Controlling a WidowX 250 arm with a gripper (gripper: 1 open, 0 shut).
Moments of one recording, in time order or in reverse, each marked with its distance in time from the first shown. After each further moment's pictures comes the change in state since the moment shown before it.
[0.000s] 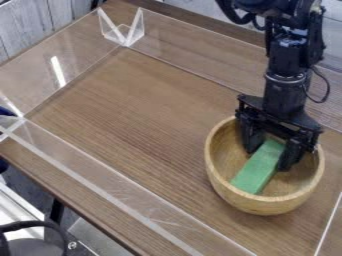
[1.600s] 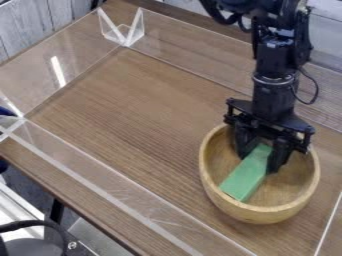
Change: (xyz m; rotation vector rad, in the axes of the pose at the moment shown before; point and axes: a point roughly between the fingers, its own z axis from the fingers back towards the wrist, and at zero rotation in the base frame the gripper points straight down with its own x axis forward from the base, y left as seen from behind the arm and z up) arm -0.015 0.001 0.001 -0.024 0.019 0.035
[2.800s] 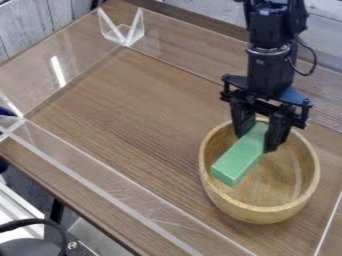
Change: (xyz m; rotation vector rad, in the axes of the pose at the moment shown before) arm -0.003 0.004 0.032 -0.021 -0.037 -0.031
